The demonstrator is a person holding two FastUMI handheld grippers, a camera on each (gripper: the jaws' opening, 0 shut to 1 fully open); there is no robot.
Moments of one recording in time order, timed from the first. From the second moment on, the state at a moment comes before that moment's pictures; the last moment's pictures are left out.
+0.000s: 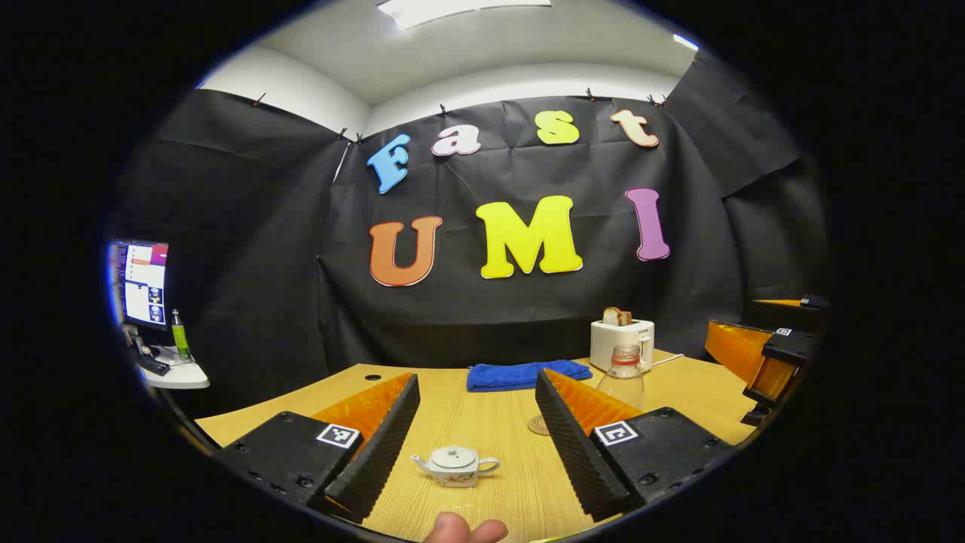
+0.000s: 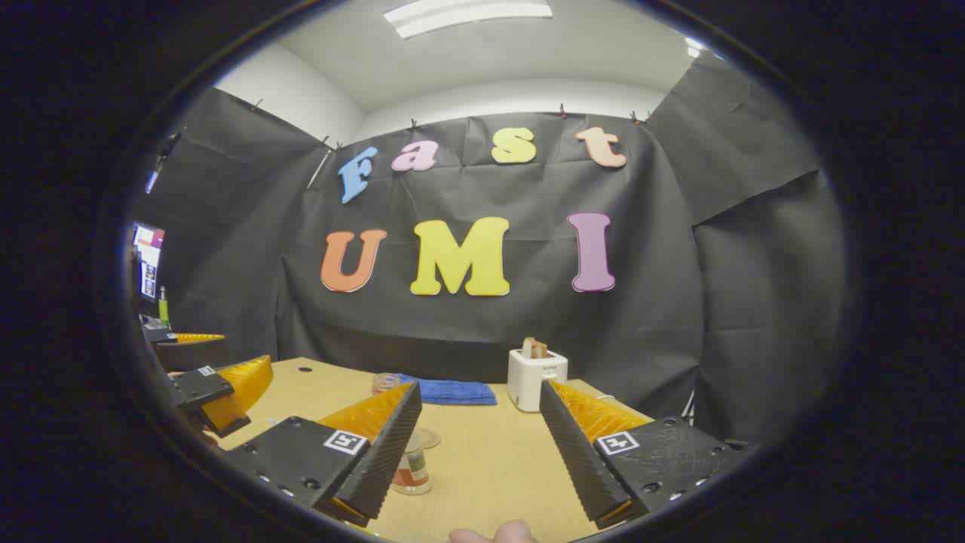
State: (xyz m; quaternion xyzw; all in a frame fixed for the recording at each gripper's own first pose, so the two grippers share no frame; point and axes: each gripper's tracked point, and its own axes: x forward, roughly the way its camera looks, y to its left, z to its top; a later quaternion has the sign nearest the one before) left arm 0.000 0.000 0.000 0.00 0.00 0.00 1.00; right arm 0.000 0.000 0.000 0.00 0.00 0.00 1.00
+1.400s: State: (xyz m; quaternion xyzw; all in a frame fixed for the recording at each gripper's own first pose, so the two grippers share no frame) left arm 0.000 0.035 -0.044 0.01 0.06 0.03 1.00; right arm 0.018 0.009 -0.035 0.00 0.03 0.01 1.00
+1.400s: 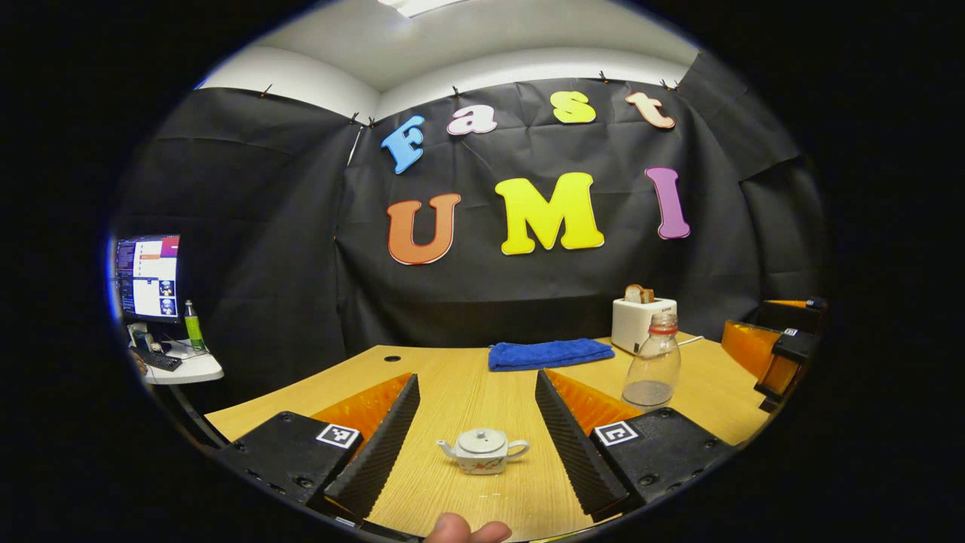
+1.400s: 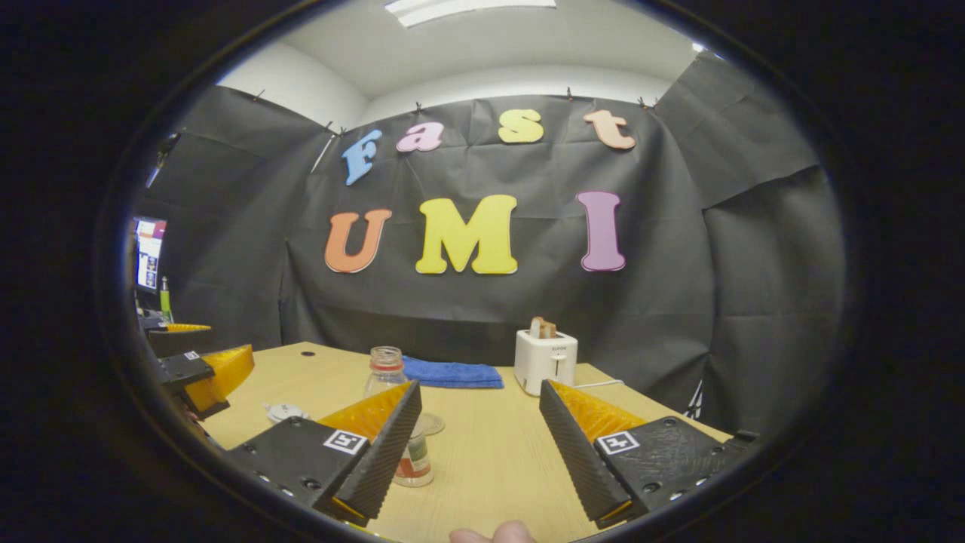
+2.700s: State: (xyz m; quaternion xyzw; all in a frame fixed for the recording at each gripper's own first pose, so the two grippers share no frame) left arm 0.070 0.031 -0.148 0.02 0.21 0.00 0.98; right arm 0.051 -0.030 -0.084 0.00 0.08 -0.02 1.00
